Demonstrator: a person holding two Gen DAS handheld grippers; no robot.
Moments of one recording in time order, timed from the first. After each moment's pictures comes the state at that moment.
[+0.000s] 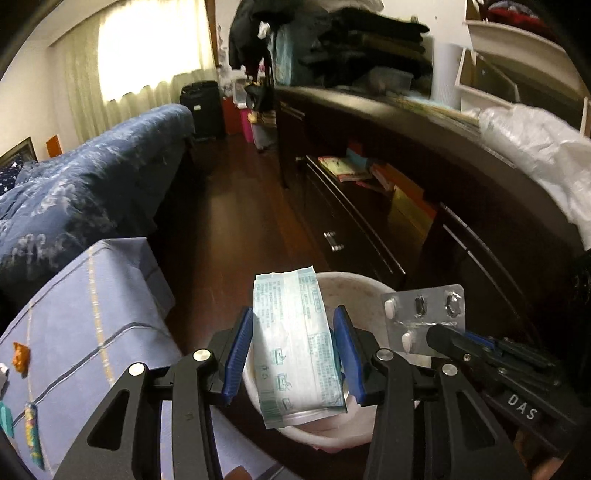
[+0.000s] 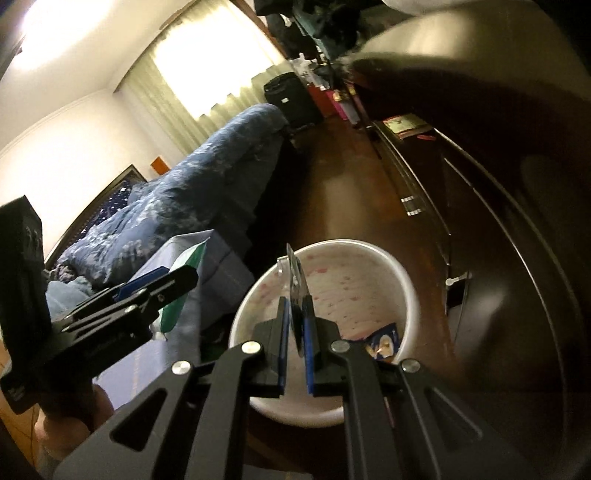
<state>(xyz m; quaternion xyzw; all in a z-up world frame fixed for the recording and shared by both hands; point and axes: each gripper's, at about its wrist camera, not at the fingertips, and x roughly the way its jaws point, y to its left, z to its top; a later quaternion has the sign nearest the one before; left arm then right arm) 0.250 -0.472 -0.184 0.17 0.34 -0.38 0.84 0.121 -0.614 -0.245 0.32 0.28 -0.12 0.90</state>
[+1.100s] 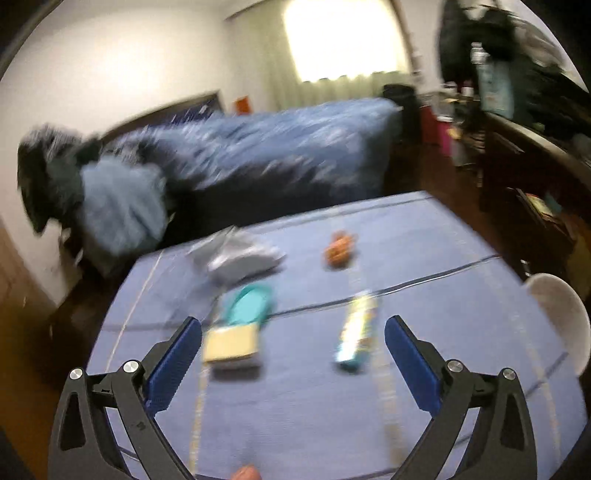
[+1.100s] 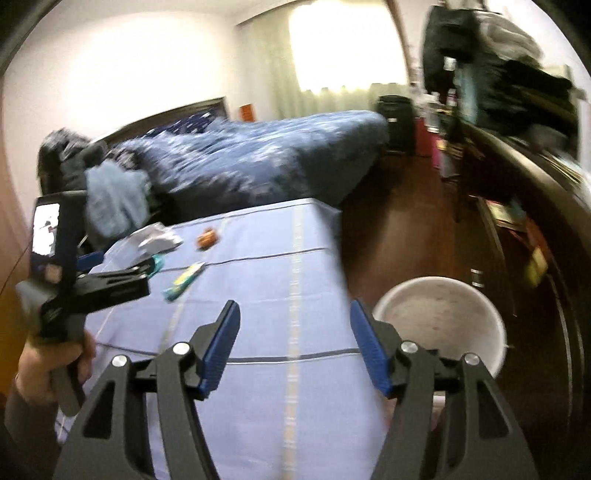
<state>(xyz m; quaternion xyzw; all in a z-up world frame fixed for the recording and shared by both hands) 0.286 -0.164 -0.161 0.11 0.34 -0.02 0.93 0.138 -0.396 -0.151 0.08 0.30 0.01 0.95</state>
